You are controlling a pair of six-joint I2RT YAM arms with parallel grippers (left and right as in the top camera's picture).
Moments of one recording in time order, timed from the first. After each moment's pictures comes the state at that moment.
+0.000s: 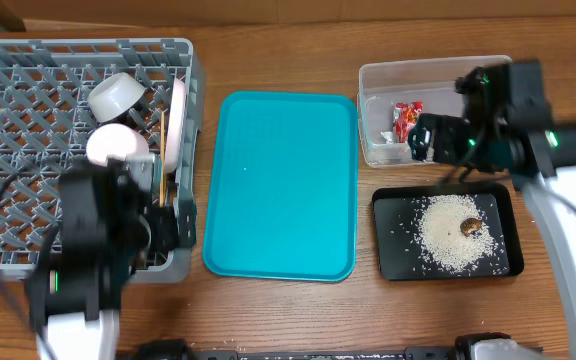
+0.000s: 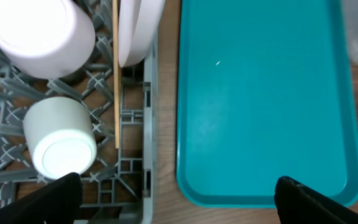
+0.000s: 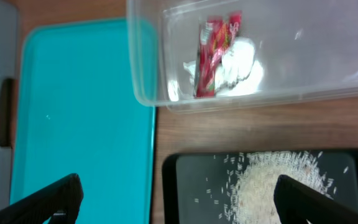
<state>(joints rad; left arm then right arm) 0.08 0.90 1.05 -1.09 0.16 0.03 0.10 1.36 1.39 -1.05 -0.17 0.23</state>
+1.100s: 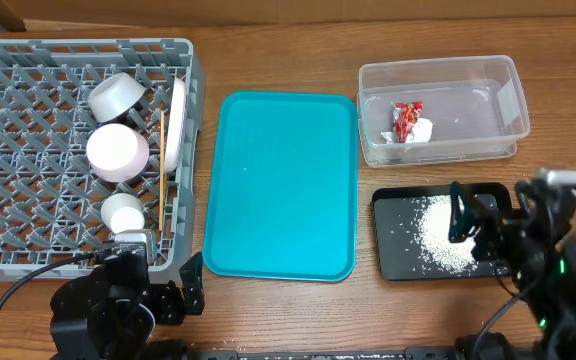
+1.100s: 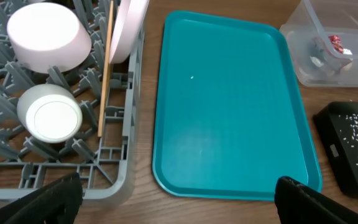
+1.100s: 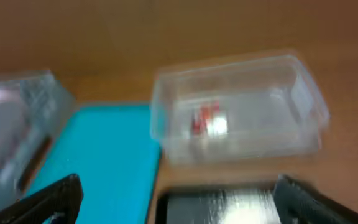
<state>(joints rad) 0.08 0.42 0.90 -1.16 0.21 -0.08 0.10 0.52 0.91 -0.73 -0.07 0.20</state>
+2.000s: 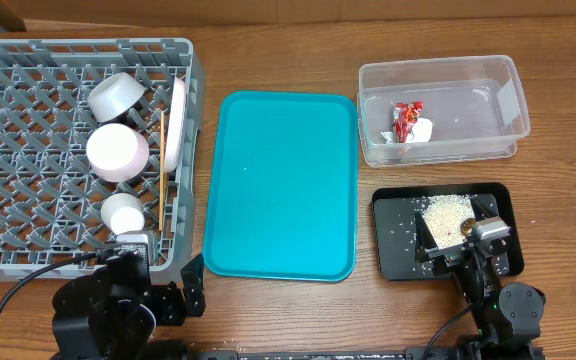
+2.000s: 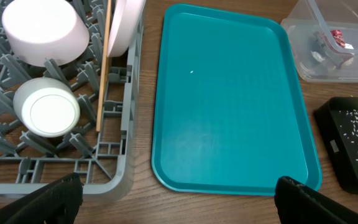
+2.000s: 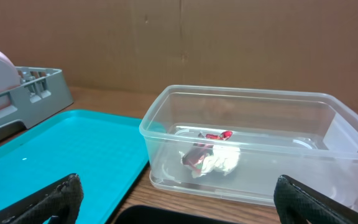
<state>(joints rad) 0.08 0.42 0.89 -1.18 0.21 -0.08 0.03 0.01 0.04 -0.08 -0.23 0.01</state>
